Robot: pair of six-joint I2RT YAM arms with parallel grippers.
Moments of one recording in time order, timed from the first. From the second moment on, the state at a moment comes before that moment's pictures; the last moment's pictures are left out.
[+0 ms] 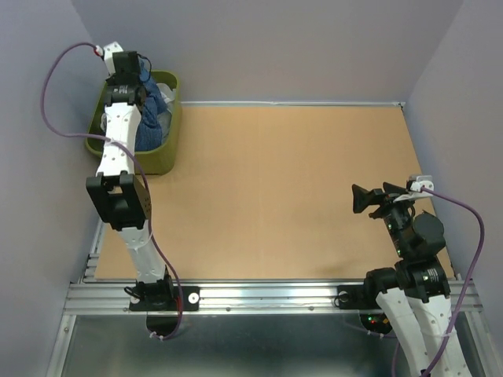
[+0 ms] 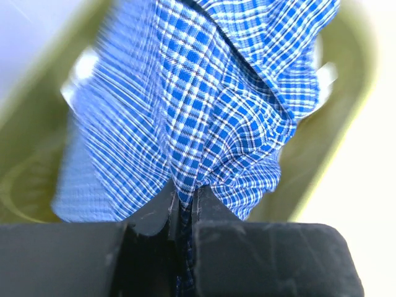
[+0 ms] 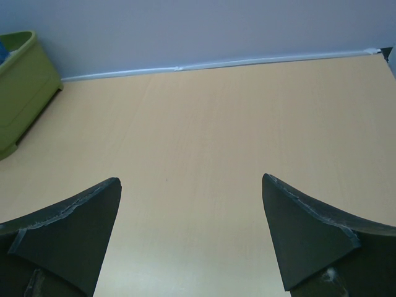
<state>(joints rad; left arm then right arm) 0.07 2.00 2.06 -0.65 -0.39 -0.35 0.17 0.26 0.56 -0.27 0.01 0.21</state>
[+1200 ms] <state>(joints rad) -0.54 1.11 0.98 -0.19 -0.21 -0.68 0.17 0.39 0.63 -0.27 -0.09 0.18</state>
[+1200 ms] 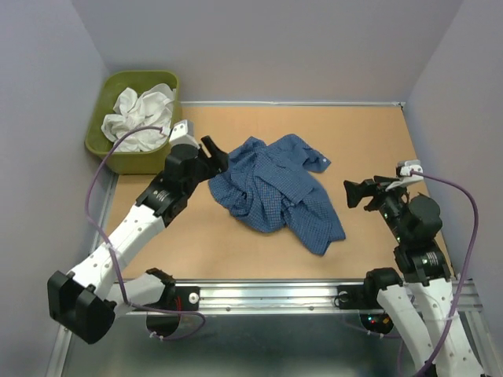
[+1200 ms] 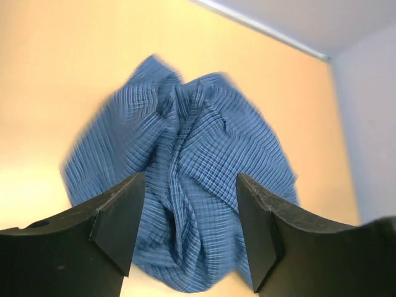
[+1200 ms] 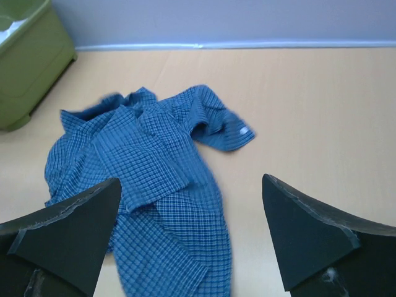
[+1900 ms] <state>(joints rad) -0.47 1.26 0.75 -0.18 0.00 -0.64 0.19 1.35 0.84 -0.27 -0.32 0.46</state>
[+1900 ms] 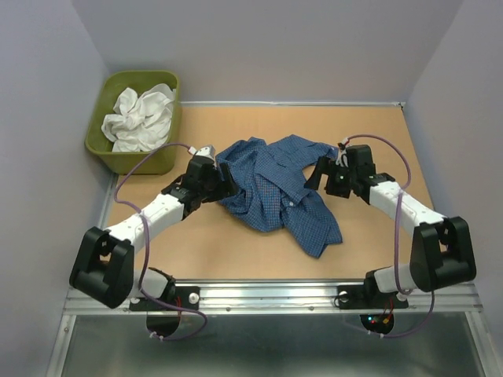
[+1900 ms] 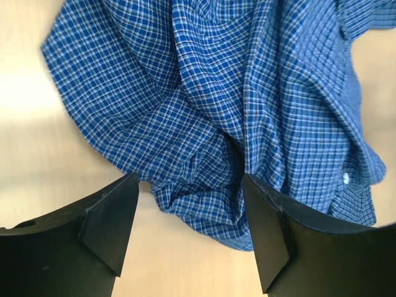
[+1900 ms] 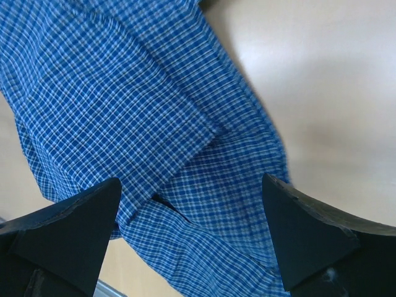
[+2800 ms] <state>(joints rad) -0.46 1.67 0.89 -0.06 -0.10 -0.73 0.22 1.18 0.80 -0.21 0.07 0.53</state>
